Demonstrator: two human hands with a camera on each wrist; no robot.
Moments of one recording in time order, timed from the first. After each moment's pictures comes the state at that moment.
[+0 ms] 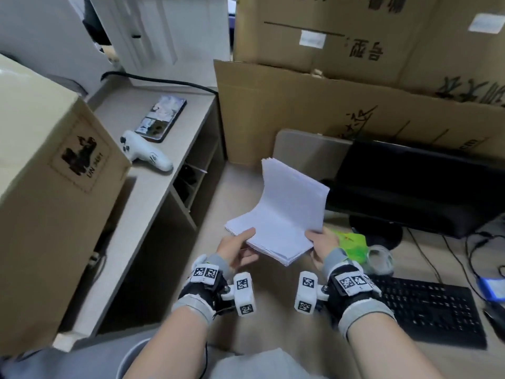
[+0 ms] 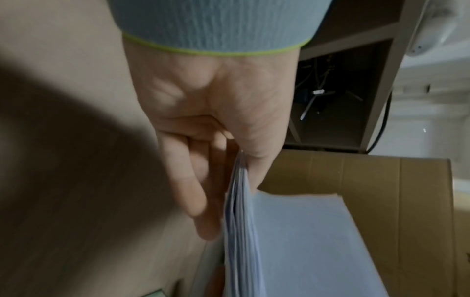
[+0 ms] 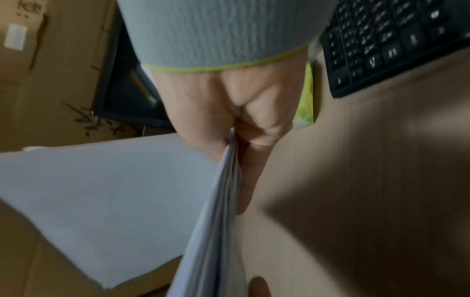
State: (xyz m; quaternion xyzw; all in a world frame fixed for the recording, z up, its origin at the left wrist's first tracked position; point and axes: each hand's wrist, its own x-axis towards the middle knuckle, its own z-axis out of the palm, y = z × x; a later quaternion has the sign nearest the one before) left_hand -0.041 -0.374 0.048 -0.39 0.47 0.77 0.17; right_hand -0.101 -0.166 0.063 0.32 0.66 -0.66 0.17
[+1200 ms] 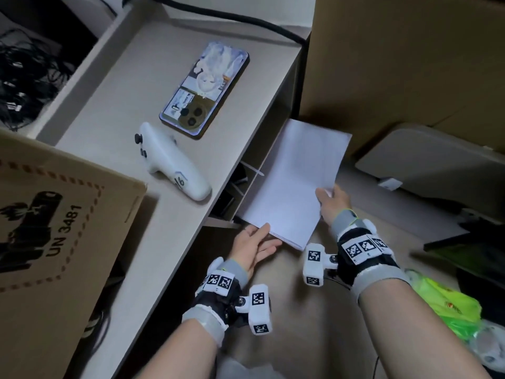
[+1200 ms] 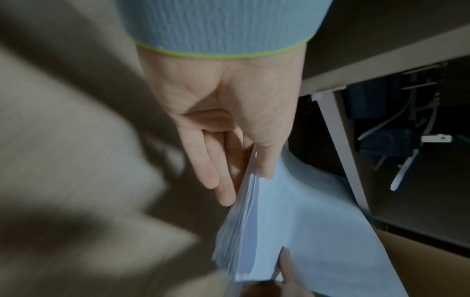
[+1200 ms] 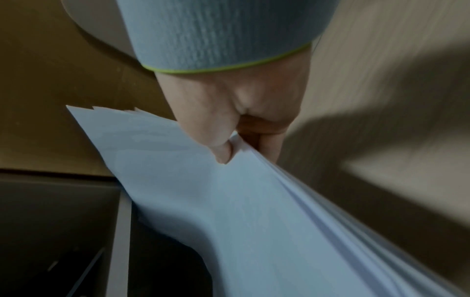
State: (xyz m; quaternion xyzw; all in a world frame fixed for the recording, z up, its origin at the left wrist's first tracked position) left_hand -0.098 -0.463 -0.031 -0.50 0.38 0.77 0.08; right_hand -0.267 -0.335 -0.033 0.15 0.79 -0.53 0.28
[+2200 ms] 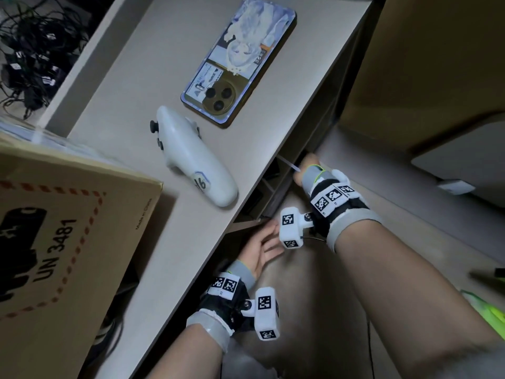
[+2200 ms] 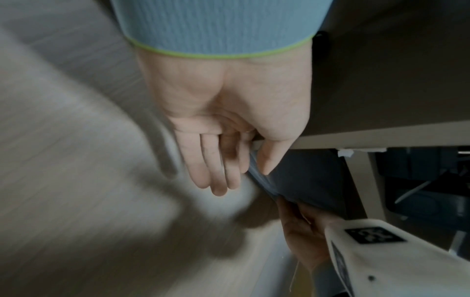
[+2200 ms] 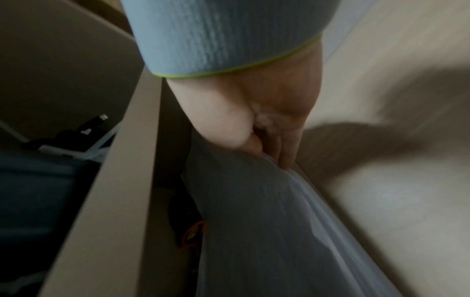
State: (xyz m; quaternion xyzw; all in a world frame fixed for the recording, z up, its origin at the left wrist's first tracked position) left_hand -0.073 -0.495 -0.060 -0.56 0.32 0.76 0.08; right_hand -0.284 -0.485 -0.053 -0.05 0.88 -0.26 0.40
